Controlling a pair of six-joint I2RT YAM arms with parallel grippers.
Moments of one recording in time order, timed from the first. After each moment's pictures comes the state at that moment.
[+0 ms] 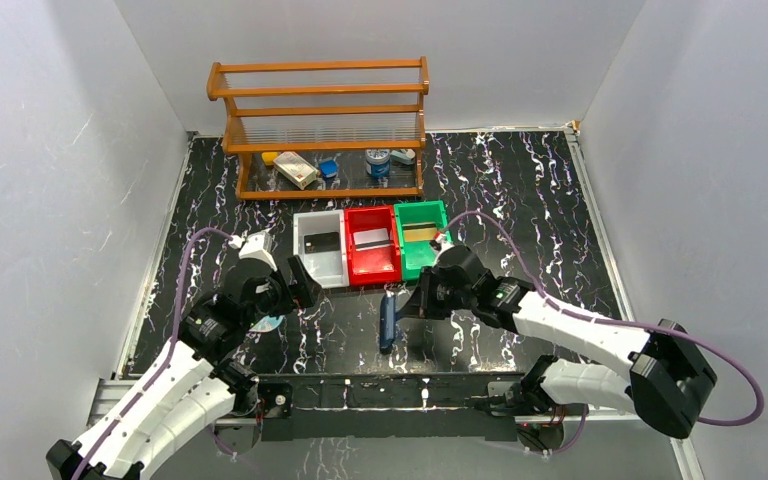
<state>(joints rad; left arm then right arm) -0.58 0.62 0.58 -0.64 -0.15 -0.69 0.88 1.10 0.59 -0.22 -0.19 0.90</state>
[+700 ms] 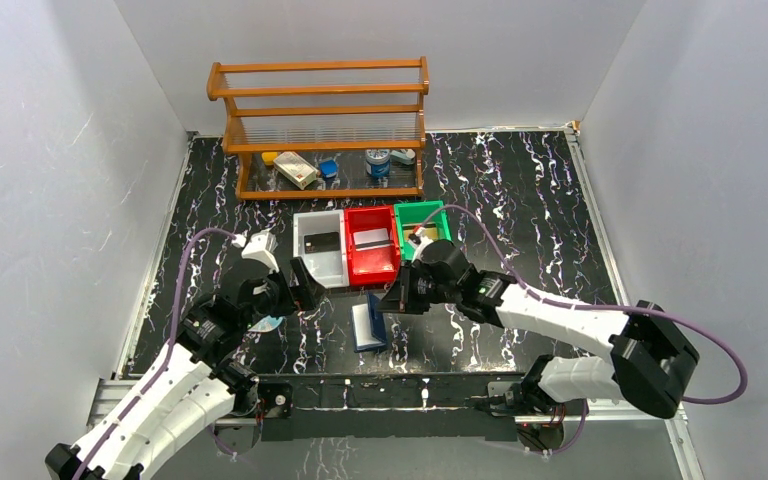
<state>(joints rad) -0.58 0.59 0.58 -0.63 -0.10 -0.65 0.94 1.25 0.69 -0.06 -0.27 0.96</state>
